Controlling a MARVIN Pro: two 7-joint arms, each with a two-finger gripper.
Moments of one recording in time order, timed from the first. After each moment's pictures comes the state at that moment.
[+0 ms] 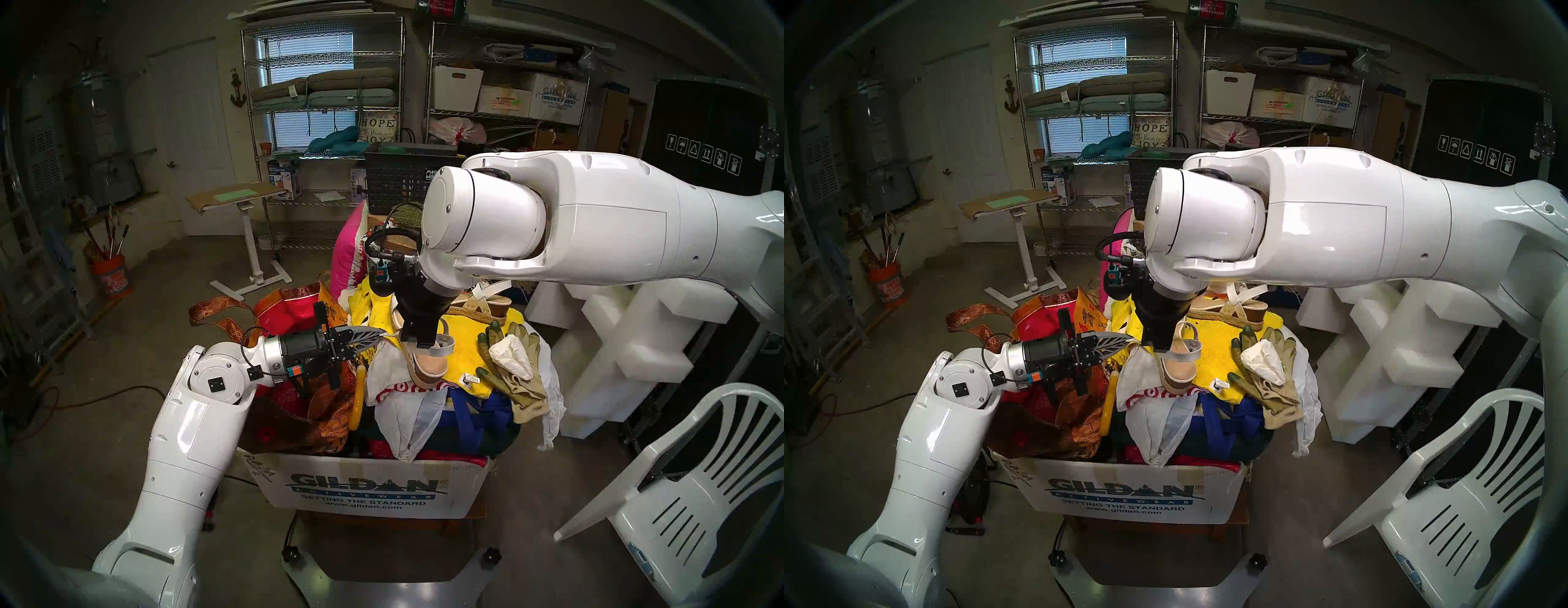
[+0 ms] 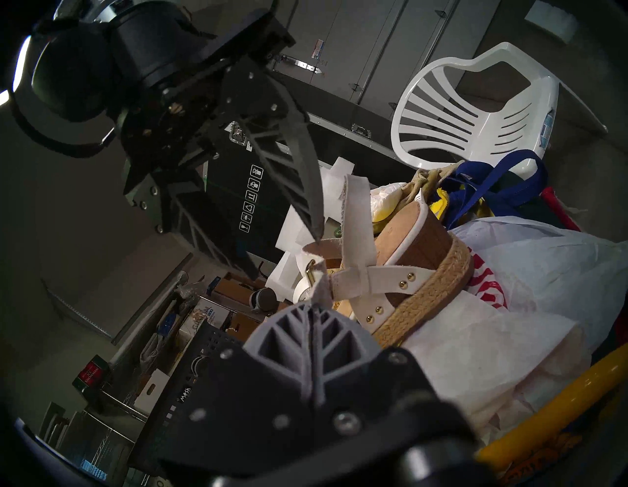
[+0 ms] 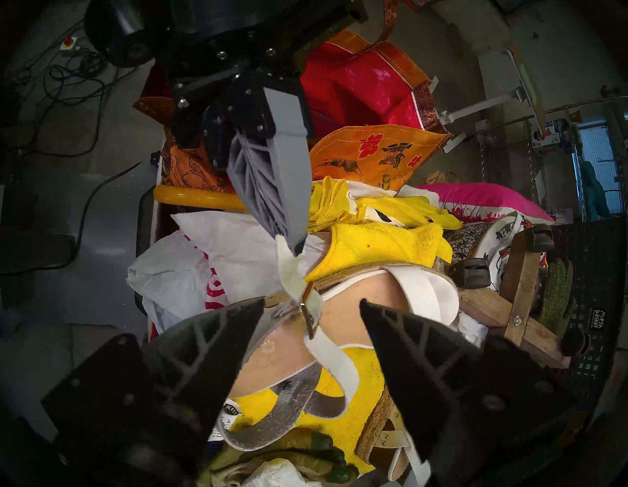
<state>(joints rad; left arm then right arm) 1.35 -1.28 -1.56 -1.54 0.29 -0.90 -0.93 0.30 -0.96 -0.22 -1.84 0.80 0.96 0.50</state>
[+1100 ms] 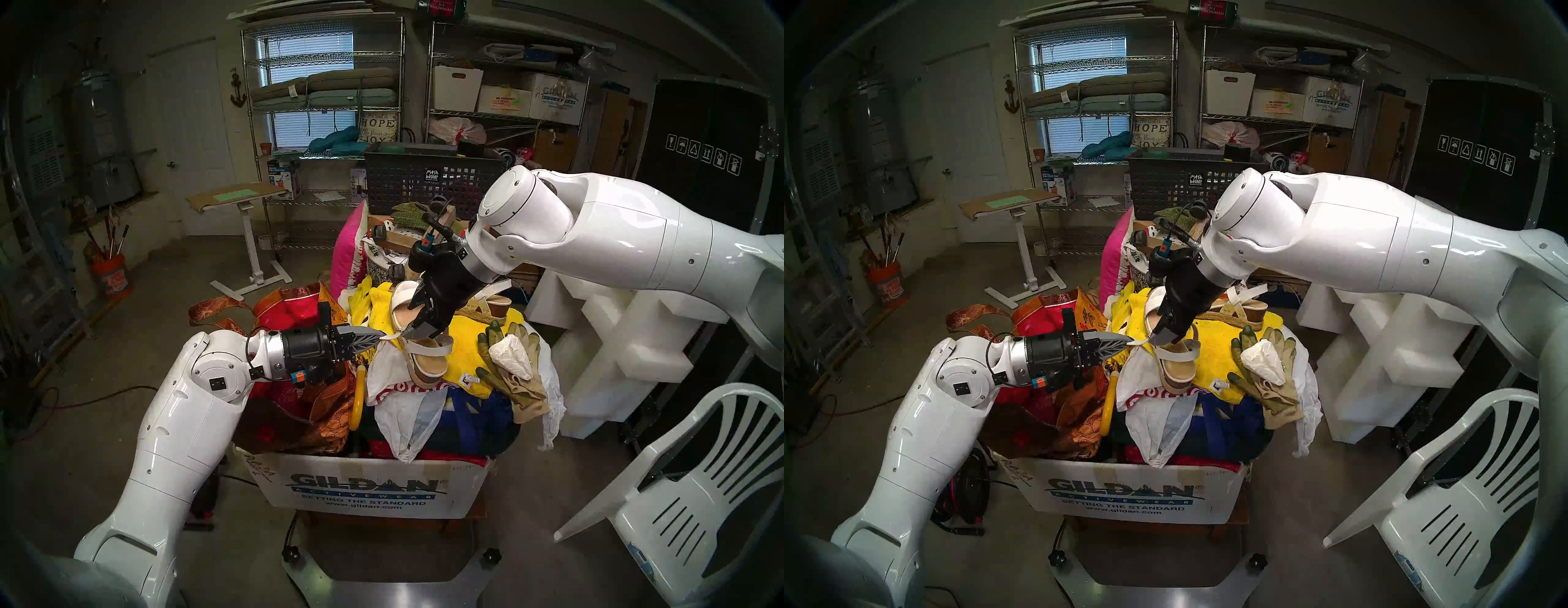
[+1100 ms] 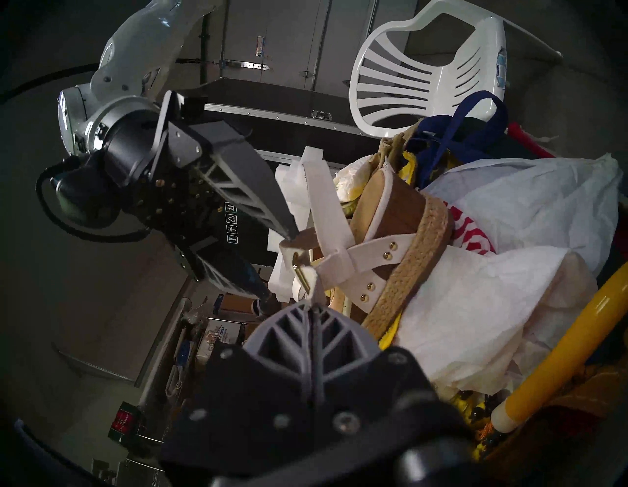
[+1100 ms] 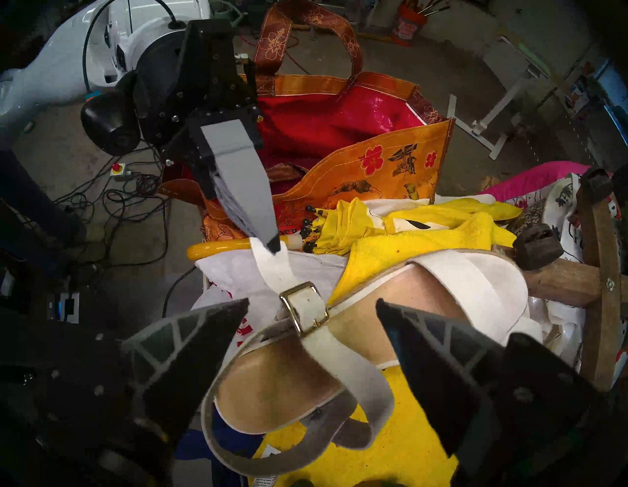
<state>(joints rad) 1.32 -1.17 -1.45 -1.58 0.59 -0.96 -0.65 0.15 -0.87 -0.16 -1.57 0.96 0.69 0.69</state>
